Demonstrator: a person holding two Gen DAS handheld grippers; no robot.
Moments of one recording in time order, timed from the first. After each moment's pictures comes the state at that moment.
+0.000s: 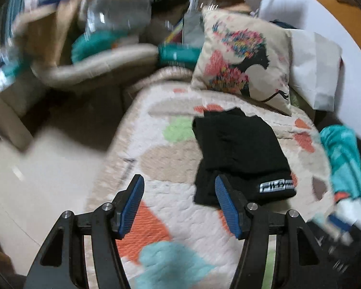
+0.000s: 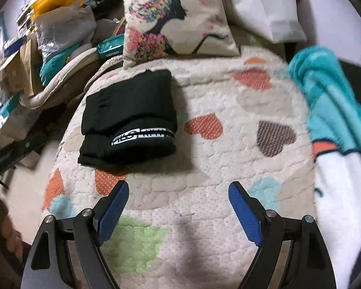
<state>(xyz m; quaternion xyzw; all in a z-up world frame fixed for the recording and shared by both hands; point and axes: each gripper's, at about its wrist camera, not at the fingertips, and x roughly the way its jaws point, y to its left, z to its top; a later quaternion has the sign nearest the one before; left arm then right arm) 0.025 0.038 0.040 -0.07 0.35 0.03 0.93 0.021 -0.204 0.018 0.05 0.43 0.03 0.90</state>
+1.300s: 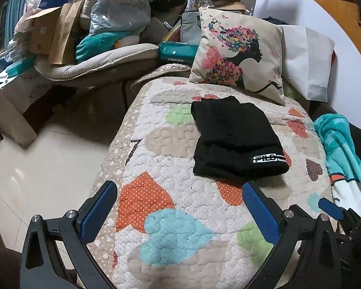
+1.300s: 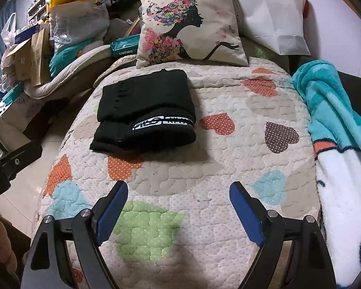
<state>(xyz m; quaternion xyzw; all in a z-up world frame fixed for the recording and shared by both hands) -0.007 0.039 0.034 -0.08 0.37 0.01 0.92 -0.001 -0.177 0.011 0.02 0.41 0.04 0.91</state>
